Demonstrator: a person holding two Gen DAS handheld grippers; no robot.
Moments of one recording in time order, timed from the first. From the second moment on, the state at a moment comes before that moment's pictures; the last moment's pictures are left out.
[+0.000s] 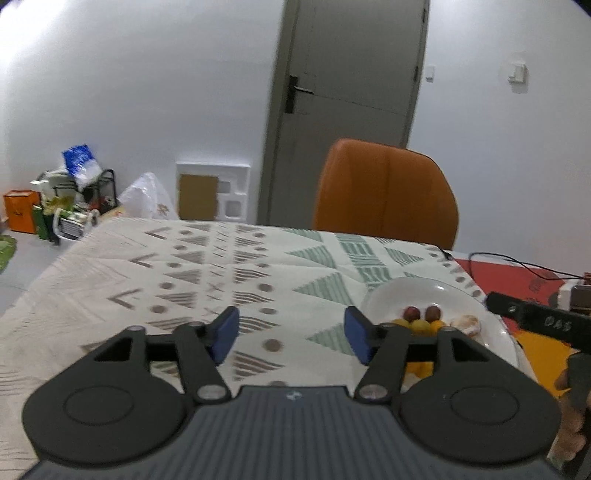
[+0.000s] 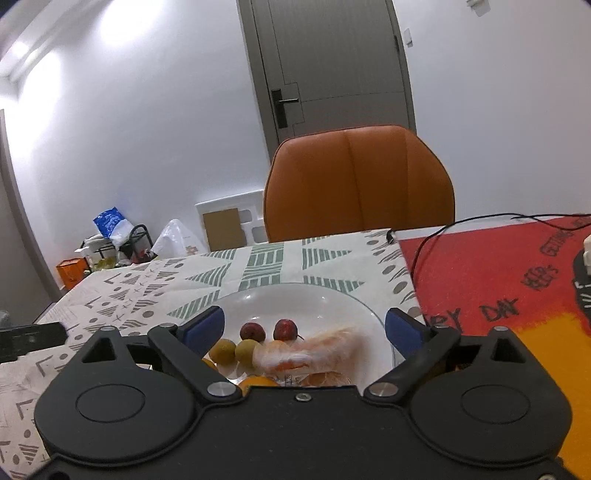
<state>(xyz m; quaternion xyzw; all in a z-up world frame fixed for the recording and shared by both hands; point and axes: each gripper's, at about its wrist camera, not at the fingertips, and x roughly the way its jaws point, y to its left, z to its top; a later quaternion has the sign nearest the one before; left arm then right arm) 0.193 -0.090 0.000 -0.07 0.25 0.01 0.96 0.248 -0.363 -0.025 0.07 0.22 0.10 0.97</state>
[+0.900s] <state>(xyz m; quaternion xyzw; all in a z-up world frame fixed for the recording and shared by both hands) 0.109 -0.035 0.016 -0.07 0.23 0.05 0.97 0.166 -0.311 -0.005 0.05 0.23 0.16 0.96</state>
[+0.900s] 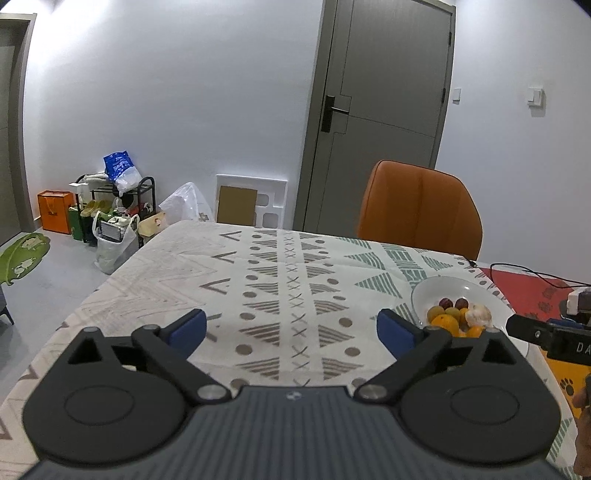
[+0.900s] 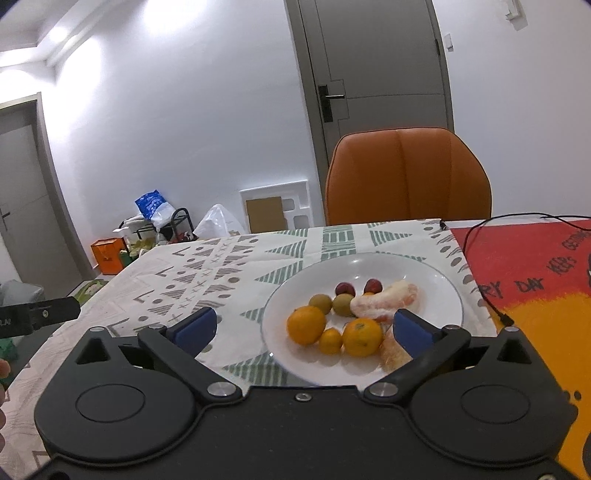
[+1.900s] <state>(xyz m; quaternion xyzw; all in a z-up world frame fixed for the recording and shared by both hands) 0.033 -0.012 0.015 -0.04 0.25 0.04 0.97 0.079 -0.292 -0.004 0.07 0.22 0.15 0.96</state>
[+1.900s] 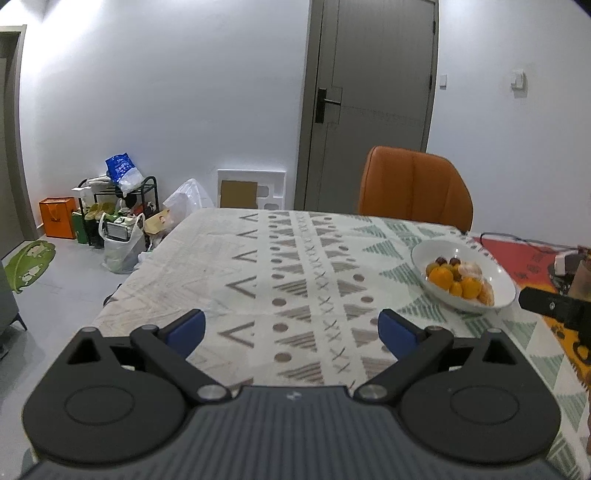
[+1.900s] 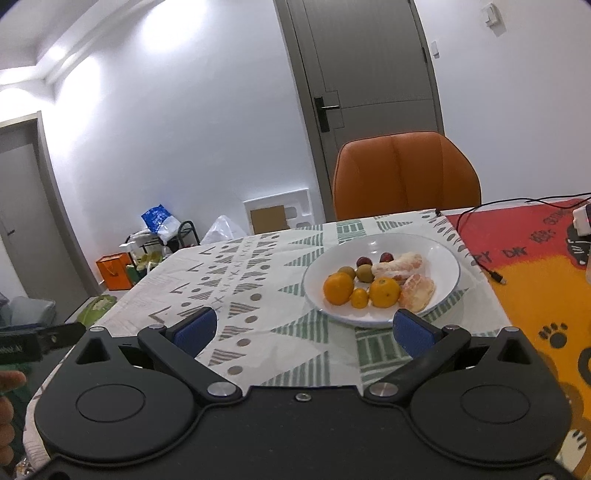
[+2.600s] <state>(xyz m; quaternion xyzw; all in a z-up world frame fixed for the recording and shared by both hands) 0.018 0.000 0.002 -0.04 0.26 0.06 0.96 0.064 -0.276 -0.011 0.06 0.22 0.16 0.96</state>
